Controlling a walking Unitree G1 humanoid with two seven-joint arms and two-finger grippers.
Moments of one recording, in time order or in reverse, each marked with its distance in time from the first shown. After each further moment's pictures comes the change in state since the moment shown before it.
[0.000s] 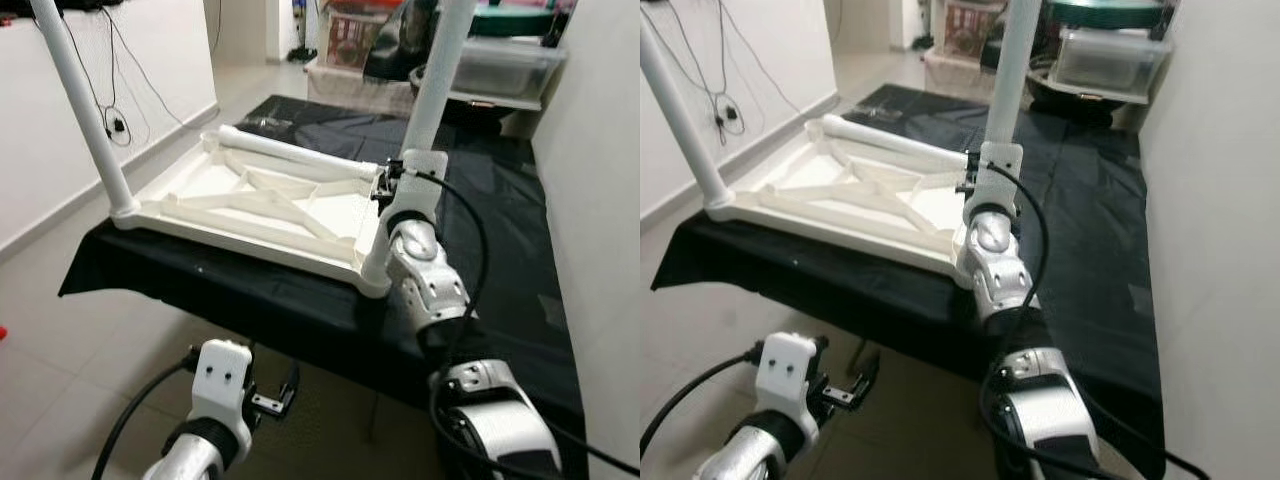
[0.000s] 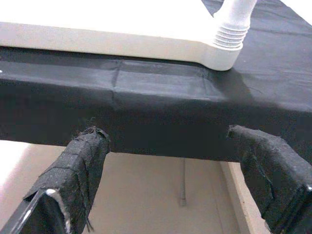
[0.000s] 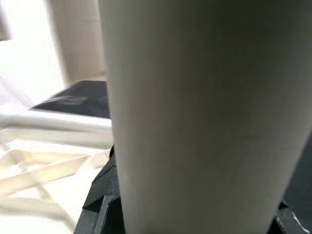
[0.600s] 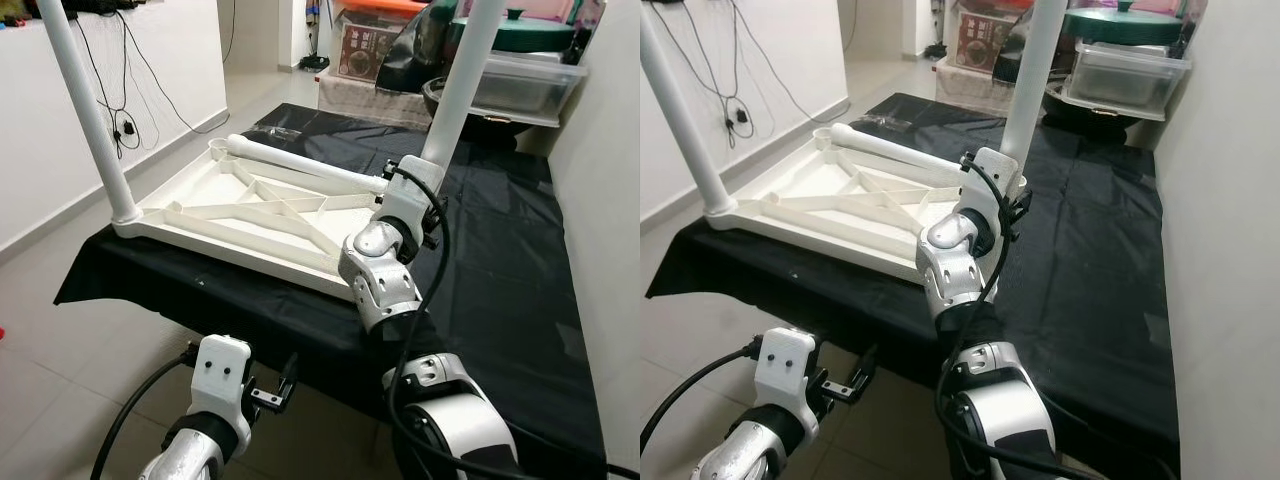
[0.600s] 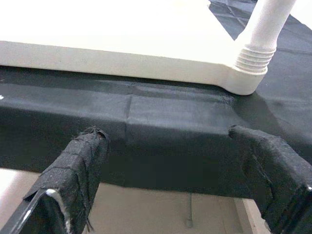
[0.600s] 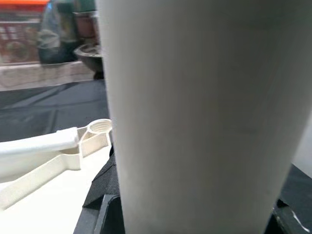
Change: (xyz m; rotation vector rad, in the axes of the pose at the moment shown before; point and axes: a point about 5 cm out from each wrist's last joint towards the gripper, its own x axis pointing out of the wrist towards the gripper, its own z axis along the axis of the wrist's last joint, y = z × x) left arm 0.003 0.002 0.001 0.010 -0.013 0.001; right arm -0.025 0.026 -0.002 0.009 0.046 -0.490
